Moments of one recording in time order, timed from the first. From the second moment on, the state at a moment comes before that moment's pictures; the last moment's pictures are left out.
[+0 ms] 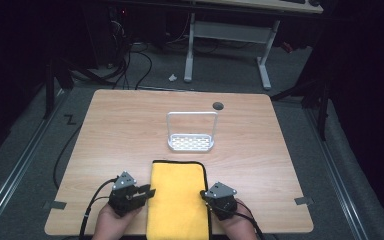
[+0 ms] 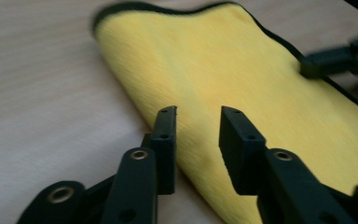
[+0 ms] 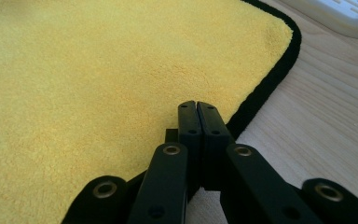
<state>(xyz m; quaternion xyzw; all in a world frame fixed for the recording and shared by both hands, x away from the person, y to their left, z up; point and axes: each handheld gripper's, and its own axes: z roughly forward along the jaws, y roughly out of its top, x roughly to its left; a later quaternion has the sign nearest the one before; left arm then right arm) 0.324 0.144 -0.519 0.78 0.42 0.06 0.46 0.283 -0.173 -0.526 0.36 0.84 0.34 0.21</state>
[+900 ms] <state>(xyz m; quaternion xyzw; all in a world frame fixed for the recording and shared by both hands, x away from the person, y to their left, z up) 0.385 0.117 -0.537 0.77 0.46 0.07 0.44 0.284 -0.176 -0.523 0.37 0.83 0.35 0.21</state>
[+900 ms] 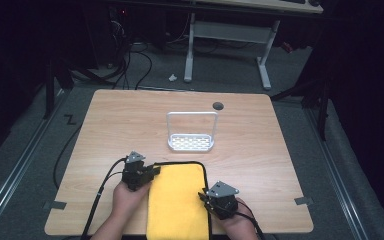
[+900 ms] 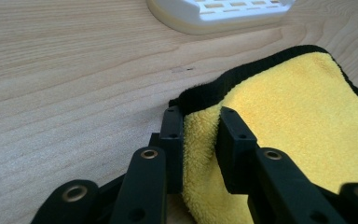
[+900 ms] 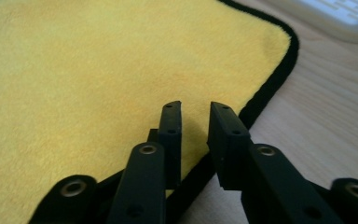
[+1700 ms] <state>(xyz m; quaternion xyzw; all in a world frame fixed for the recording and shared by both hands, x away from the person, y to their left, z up) 0.382 0.116 -0.537 0.77 0.45 0.08 0.44 0.369 -0.157 -0.525 0.45 0.80 0.34 0.20</state>
